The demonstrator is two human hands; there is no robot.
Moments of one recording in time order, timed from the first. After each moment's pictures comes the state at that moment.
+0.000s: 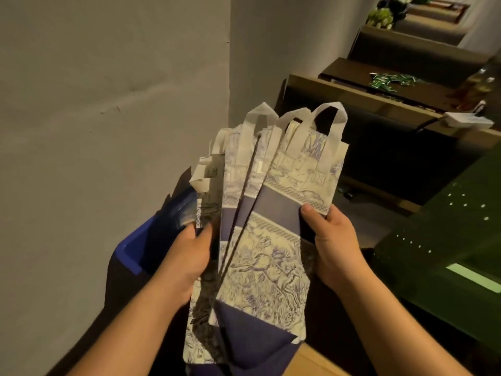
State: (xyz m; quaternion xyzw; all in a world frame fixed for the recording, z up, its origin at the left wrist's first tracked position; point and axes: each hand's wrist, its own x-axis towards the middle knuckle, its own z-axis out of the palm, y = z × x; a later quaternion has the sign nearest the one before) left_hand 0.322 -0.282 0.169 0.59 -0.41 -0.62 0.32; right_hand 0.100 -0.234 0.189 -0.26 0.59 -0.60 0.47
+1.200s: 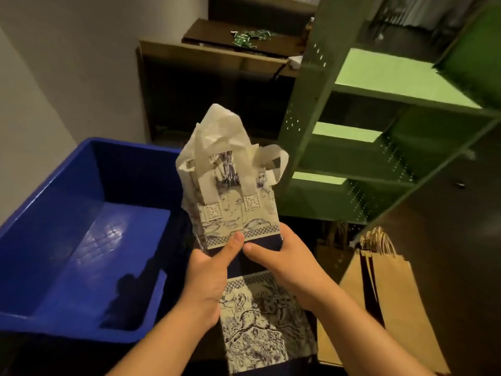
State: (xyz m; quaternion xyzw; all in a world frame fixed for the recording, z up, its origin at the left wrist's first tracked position) left_hand 0.171 -0.133 0.141 0.40 -0.37 -0.80 0.26; right_hand 0.051 -0.044 0.164 -0.26 0.73 -0.49 0.40
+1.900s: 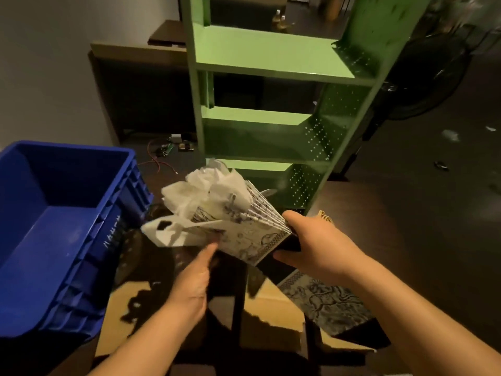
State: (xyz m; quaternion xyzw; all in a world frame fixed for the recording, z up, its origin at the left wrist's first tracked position) left_hand 0.067 -0.007 0.124 0.45 -0.34 -0.78 0.27; right_hand -0.100 0.124 0.209 -0.50 0.83 -0.13 0.19
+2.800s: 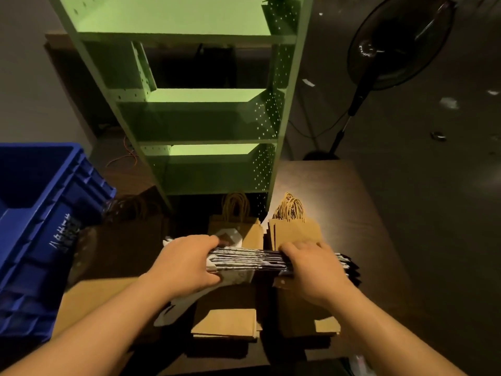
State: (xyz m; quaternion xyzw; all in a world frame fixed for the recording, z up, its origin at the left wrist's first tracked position) left_hand 0.002 0.018 0.108 0.18 -0.97 -0.15 -0.09; right_hand -0.162 0.236 0.092 -0.49 0.86 -0.01 0.15
